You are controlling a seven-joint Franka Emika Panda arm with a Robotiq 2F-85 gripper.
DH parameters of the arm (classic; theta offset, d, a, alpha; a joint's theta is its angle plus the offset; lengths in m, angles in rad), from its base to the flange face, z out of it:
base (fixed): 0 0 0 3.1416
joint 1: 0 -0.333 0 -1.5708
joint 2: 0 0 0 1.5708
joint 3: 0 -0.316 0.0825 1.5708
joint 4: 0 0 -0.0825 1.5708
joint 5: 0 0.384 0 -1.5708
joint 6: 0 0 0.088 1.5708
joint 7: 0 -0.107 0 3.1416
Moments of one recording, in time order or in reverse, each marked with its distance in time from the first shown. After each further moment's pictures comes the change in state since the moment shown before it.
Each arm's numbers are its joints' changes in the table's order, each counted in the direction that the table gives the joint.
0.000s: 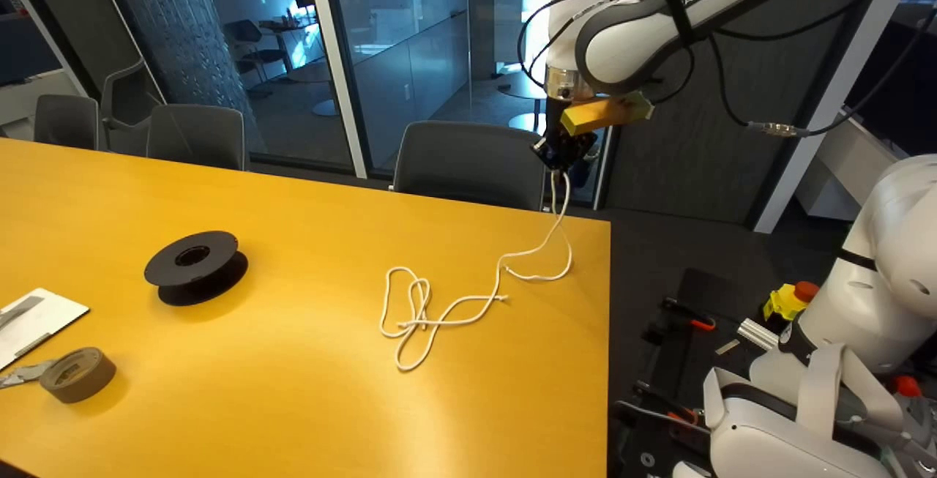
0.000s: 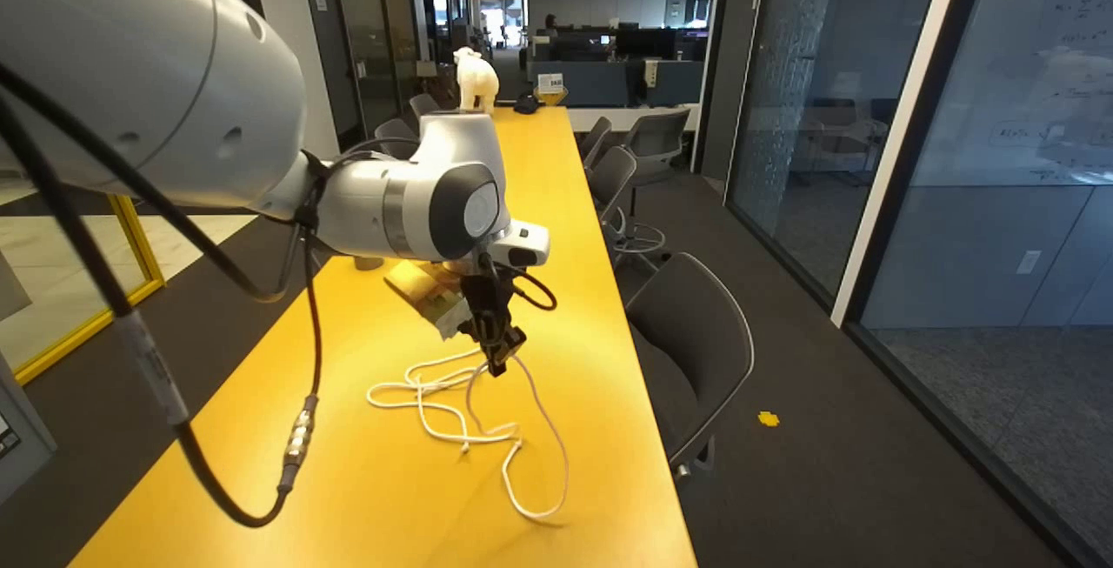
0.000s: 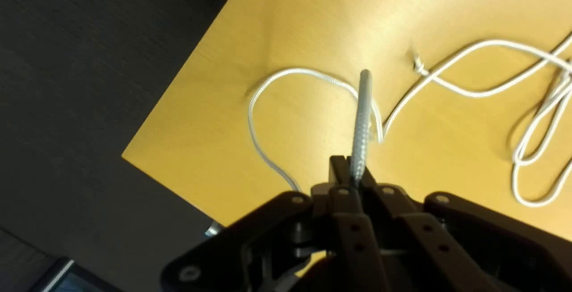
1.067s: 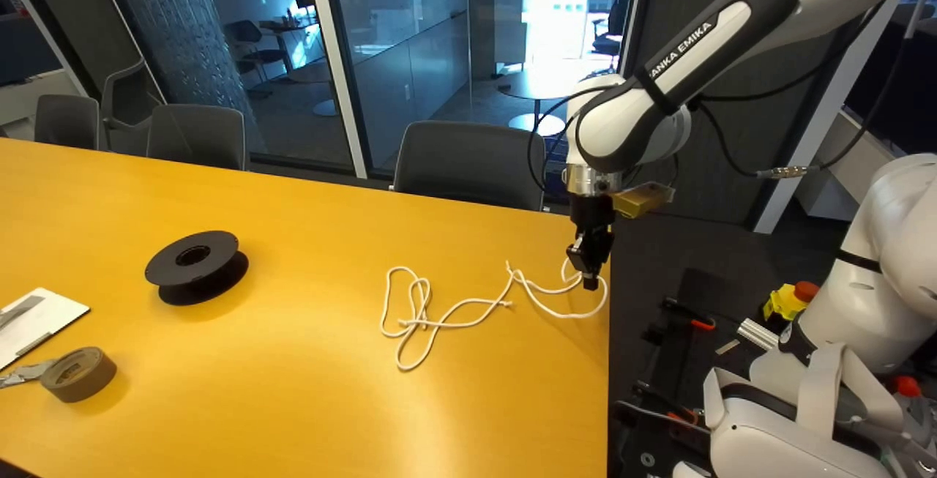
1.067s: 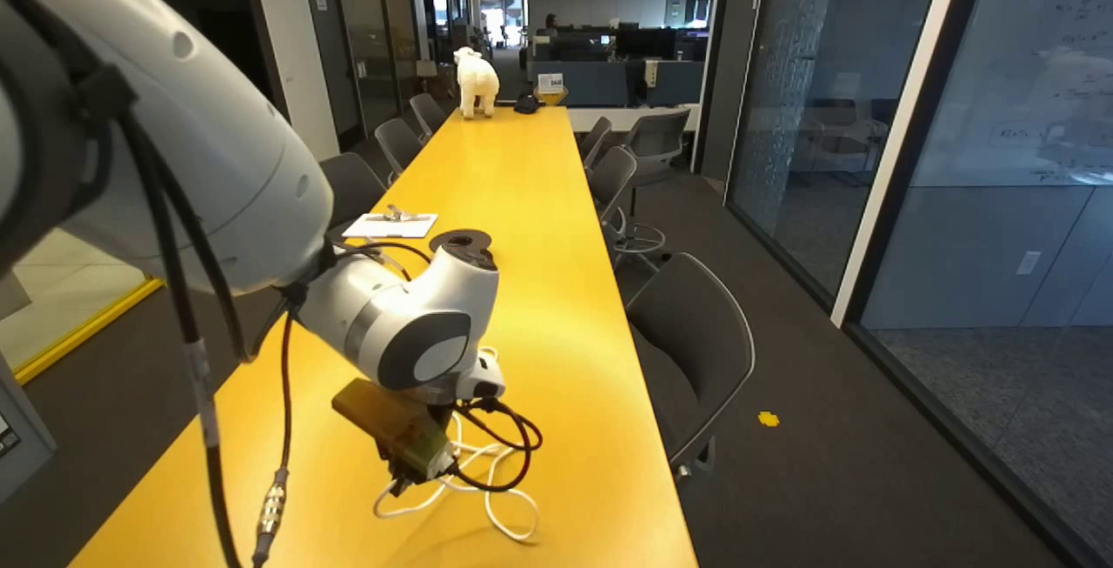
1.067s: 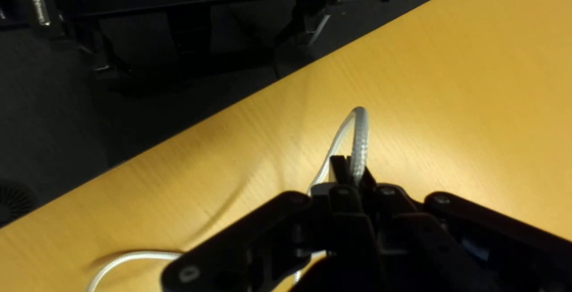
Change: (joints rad) arm -0.060 -0.102 -0.006 0.258 0.469 -0.061 0.682
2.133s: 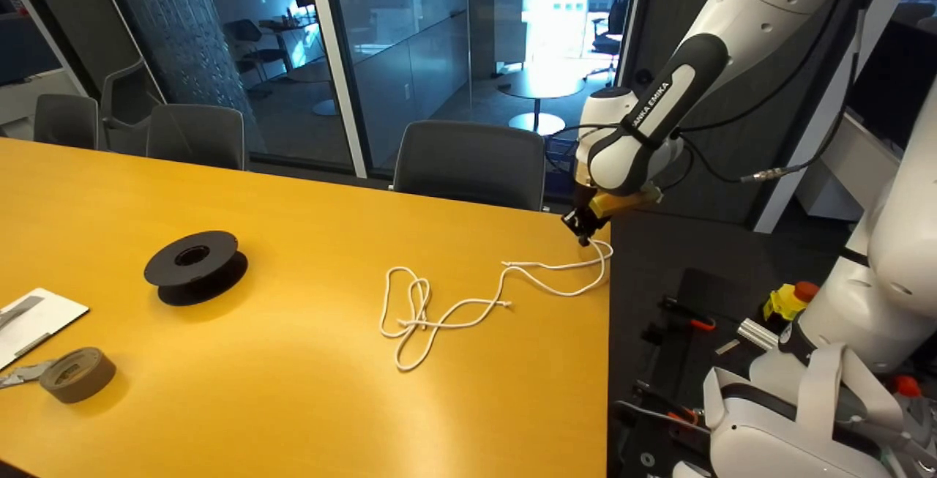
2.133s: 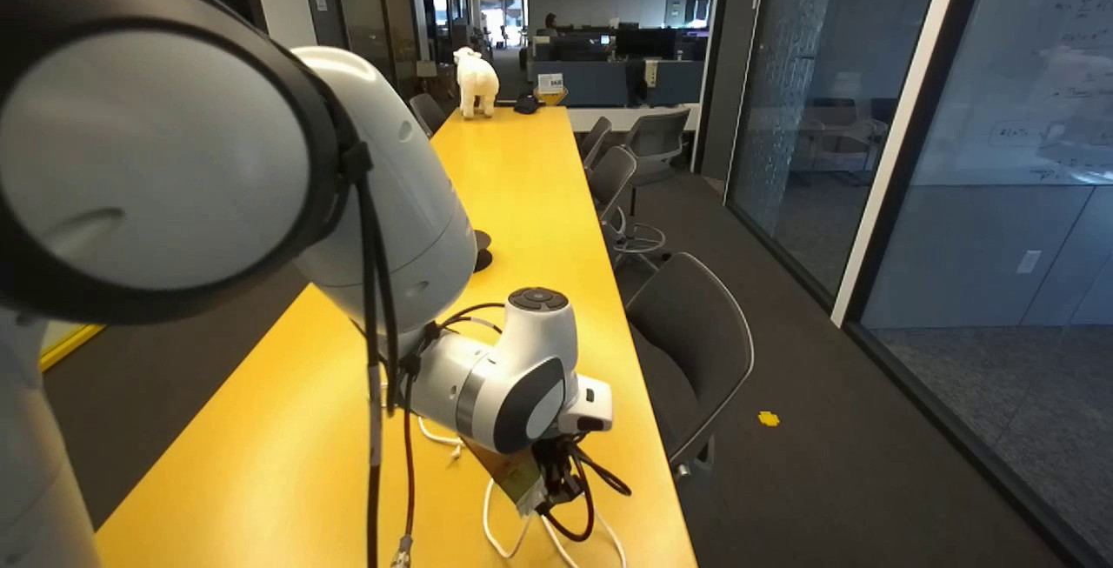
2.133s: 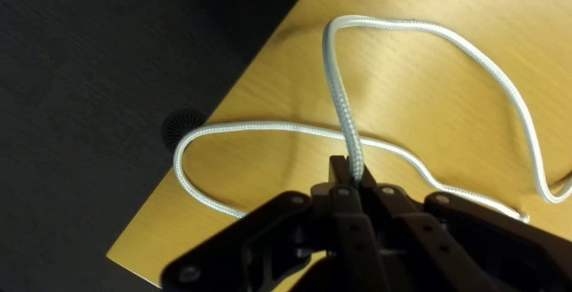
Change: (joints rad) arm 0.162 -0.270 0.131 -0.079 -0.405 -0.474 -0.454
